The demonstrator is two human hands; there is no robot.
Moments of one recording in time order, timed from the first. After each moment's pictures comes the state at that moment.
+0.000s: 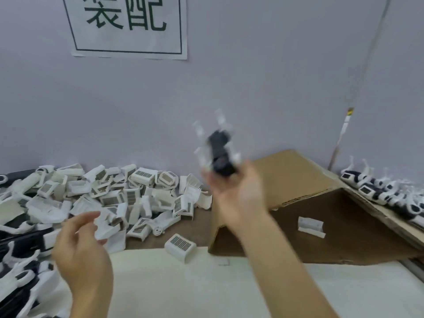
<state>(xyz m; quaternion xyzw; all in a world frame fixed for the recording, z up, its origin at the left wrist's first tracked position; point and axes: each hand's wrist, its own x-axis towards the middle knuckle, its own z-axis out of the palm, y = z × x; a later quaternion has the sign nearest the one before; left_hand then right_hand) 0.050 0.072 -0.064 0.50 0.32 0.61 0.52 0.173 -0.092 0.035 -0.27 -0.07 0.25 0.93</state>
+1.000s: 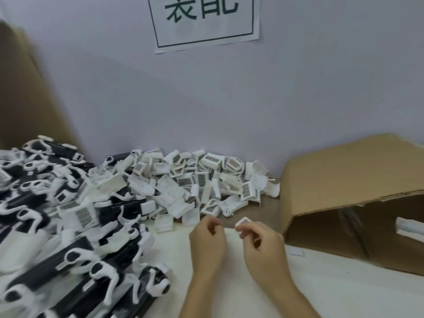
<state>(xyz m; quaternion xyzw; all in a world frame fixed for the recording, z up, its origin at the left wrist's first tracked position) 0.069 0.052 -0.118 0.71 0.38 0.37 0.46 0.130 -0.050 -0.123 -0.71 -0.35 -0.07 0.60</state>
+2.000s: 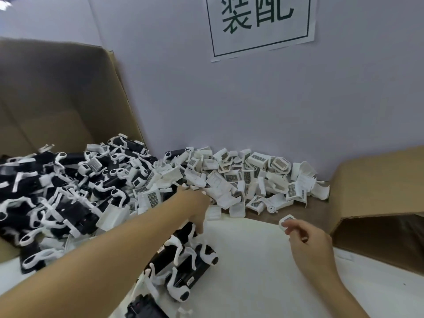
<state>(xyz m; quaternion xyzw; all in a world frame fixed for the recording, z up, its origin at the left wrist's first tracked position) -0.011 0.136 0.015 0.89 0.34 -0.28 -0.13 0.132 -0.052 -0.124 -0.72 -0.30 0.03 0.63</state>
